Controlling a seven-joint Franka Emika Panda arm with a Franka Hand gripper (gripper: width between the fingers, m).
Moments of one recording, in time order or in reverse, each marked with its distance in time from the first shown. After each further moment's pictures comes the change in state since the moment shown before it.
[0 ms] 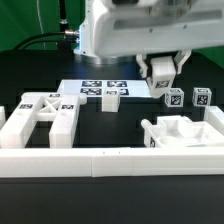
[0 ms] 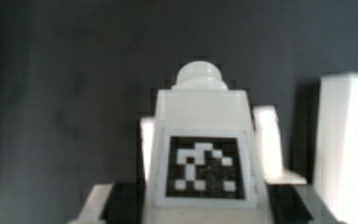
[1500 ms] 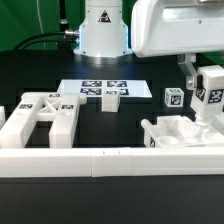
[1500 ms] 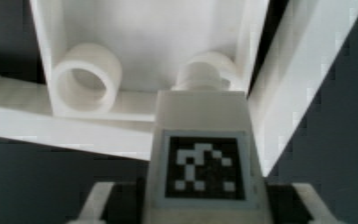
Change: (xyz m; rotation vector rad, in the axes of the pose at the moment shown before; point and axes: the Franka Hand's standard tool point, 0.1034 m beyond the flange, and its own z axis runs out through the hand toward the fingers) arm 0.056 -0.041 0.000 -0.071 0.483 -0.188
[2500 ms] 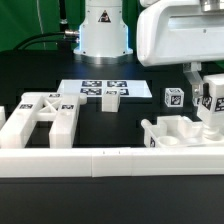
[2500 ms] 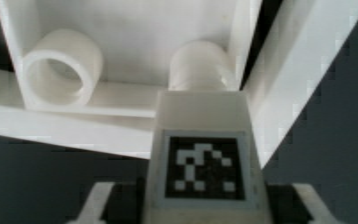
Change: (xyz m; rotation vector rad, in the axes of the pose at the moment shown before) arm 0.004 -0.010 0.012 -0.005 0.068 -0.017
